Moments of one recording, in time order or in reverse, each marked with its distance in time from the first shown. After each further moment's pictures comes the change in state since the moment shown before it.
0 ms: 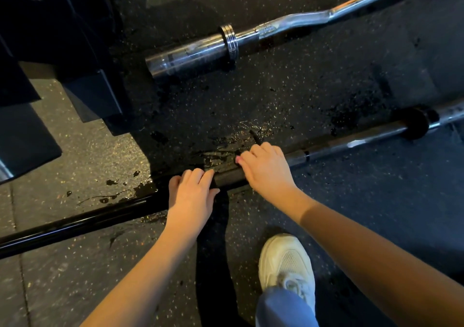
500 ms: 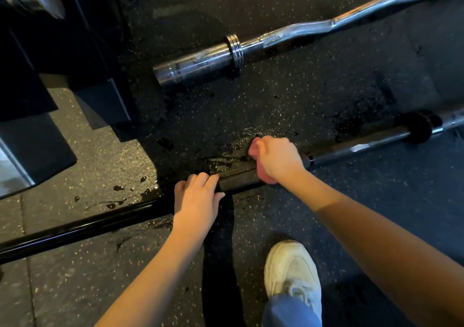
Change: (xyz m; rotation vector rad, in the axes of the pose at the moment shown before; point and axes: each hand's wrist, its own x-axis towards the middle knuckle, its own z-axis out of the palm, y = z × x) left_hand 0.003 0.005 -0.016 0.036 -0.098 -0.065; right_hand 0.044 0.014 -0.021 0.323 -0.227 0.279
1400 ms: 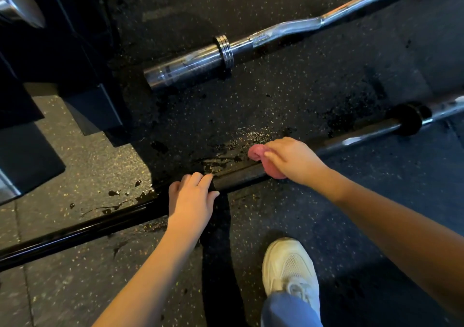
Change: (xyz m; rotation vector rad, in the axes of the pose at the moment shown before) left_hand 0.004 0.000 -0.004 0.018 -0.033 -0.004; right_hand -0.010 0.055 -0.022 -0.055 -0.144 -0.218
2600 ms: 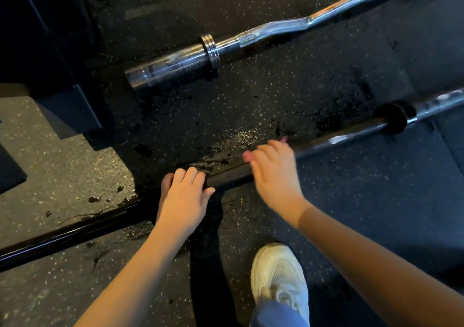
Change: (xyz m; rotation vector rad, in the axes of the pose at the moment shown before) left_hand 0.016 0.006 0.008 0.054 0.076 0.135; right_hand -0.018 -0.020 0.047 -0.176 0.433 0.088
